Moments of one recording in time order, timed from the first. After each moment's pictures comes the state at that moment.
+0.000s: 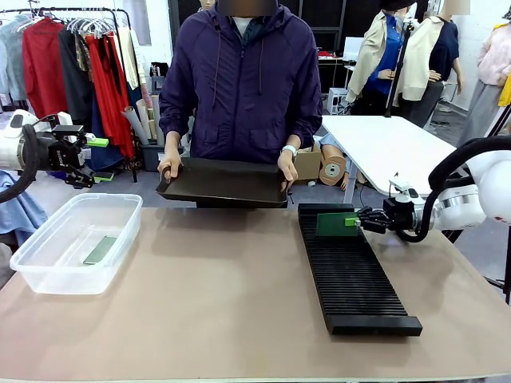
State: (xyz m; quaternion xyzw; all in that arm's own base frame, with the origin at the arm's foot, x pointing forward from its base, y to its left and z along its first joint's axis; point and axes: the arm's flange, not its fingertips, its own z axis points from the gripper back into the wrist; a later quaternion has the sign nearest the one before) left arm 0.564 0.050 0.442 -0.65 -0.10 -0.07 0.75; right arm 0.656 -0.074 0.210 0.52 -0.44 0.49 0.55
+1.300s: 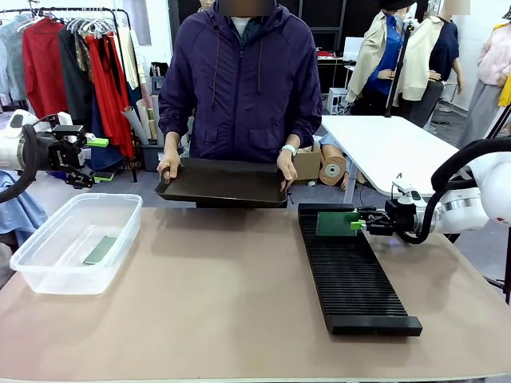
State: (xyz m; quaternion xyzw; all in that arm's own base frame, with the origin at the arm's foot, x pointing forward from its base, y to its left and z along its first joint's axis) left arm 0.564 0.050 0.442 -0.65 -0.10 -0.07 0.75; right arm 0.655 -0.080 0.205 0.52 -0.46 0.47 0.54
